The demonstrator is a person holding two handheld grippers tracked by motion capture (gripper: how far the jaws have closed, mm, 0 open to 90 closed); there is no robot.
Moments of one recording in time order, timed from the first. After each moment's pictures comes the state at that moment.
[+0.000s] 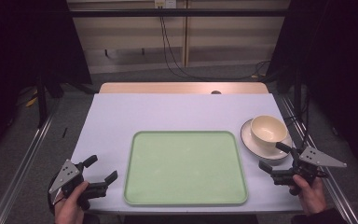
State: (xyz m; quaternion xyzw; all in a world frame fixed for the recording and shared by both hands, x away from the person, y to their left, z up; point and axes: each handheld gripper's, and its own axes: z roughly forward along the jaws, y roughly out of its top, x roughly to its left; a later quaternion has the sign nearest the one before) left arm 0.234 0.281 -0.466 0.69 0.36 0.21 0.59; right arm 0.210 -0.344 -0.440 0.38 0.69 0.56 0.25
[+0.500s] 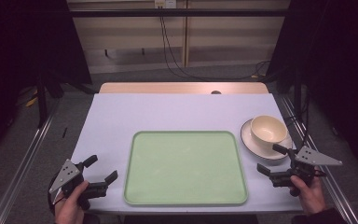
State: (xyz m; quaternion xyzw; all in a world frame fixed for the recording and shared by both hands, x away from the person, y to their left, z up) left arm 0.234 0.281 -0.466 0.69 0.36 0.21 0.59; right arm 0.212 -0.342 -0.442 0.37 0.72 0.54 0.23
